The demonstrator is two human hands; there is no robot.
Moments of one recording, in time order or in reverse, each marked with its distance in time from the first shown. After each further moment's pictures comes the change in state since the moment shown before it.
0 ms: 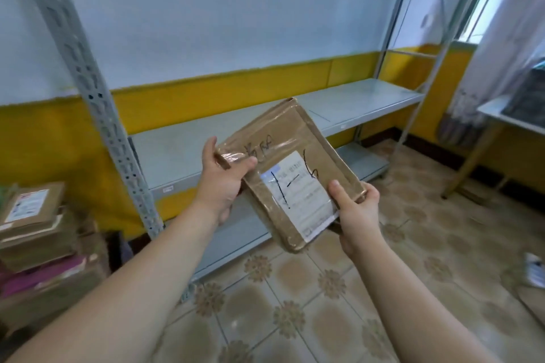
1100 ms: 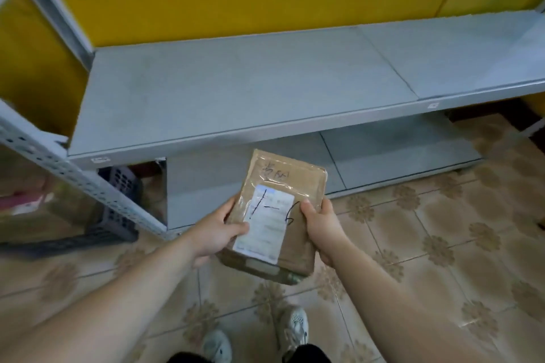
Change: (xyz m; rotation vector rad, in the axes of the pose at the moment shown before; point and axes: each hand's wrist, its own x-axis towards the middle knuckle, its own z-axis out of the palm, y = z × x) left_hand 0.222 -0.224 0.052 0.487 -0.055 -0.582; right_hand 0.374 0.136 0.044 -0.638 -0.420 0.459
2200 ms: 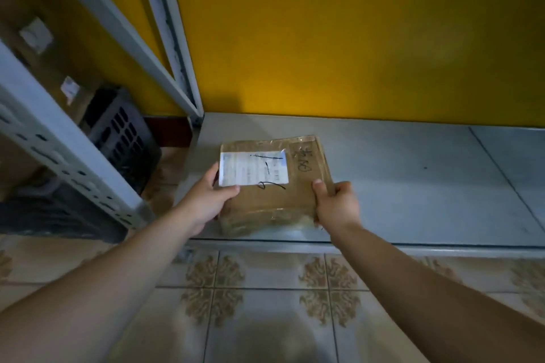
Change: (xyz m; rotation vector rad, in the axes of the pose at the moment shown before) left_hand 0.413 -0.380 -0.180 -0.260 0.449 0.078; right_hand 0.441 0.193 0.308 -0.268 0.056 -0.322
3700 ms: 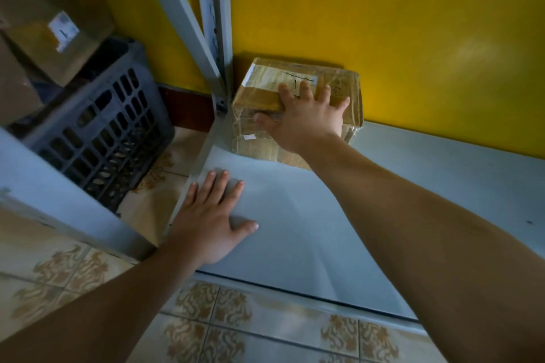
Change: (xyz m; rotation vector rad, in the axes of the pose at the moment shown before) left_hand 0.096 -0.107 -0.024 1.251 0.114 0.206; right_hand 0.118 -0.118 0.166 -1.276 -0.036 -0.800
